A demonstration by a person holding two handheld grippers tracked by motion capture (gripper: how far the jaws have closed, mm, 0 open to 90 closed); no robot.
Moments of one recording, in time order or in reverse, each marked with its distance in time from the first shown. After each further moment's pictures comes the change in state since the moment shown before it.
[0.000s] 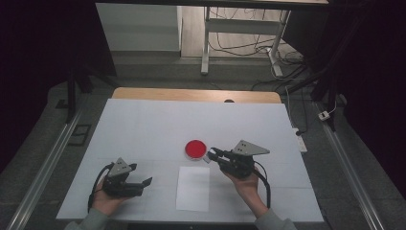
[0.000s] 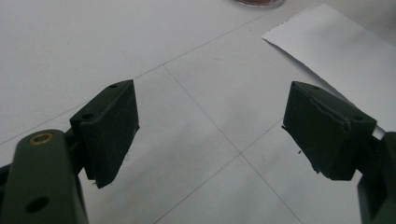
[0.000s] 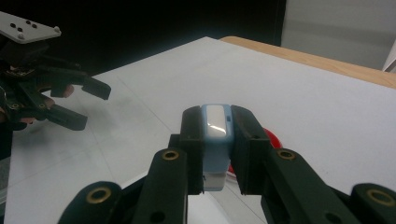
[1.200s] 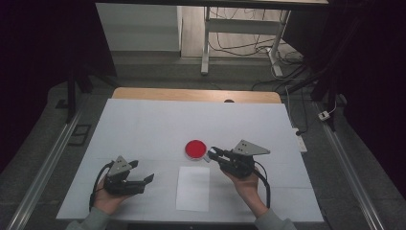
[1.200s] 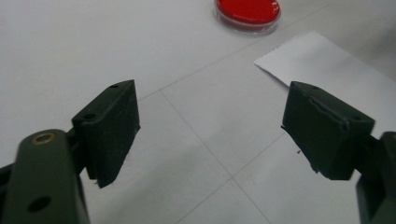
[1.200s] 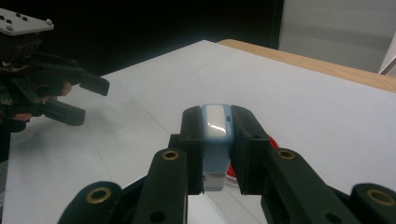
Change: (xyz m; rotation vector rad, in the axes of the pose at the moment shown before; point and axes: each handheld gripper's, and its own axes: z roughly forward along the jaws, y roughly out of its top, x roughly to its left) left arm -0.005 0.009 -0.004 -0.070 0.000 0.005; right arm 0.000 0.001 -0.001 -0.011 -0.009 0.002
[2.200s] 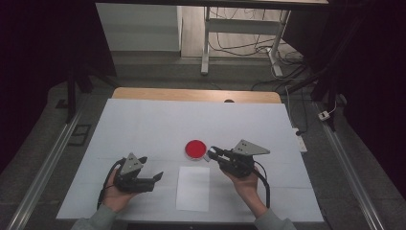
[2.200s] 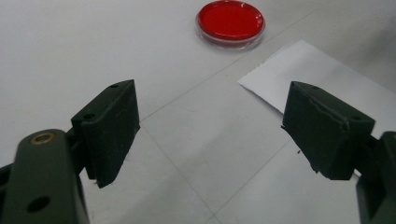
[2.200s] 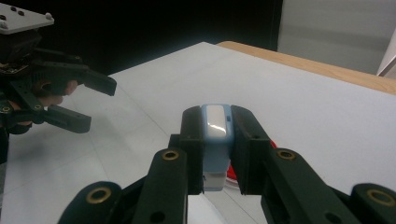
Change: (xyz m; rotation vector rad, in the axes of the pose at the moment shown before) left arm -0.020 0.020 0.015 0.005 0.013 0.078; right arm 0.000 0.001 0.001 -0.007 -0.004 0.000
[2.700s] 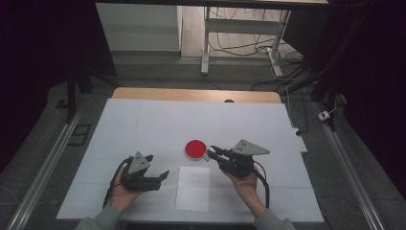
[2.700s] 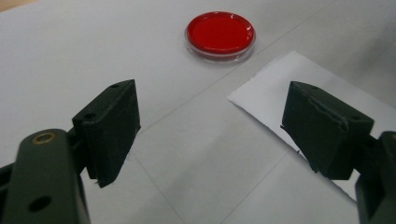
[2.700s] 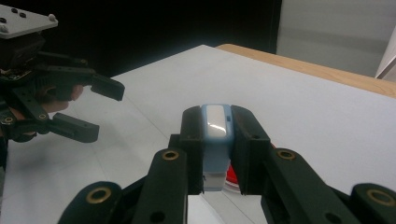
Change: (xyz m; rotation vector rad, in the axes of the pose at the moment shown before) left arm -0.011 0.010 0.011 -0.016 0.001 0.025; right arm 0.001 0.001 0.001 -0.011 -0.004 0.000
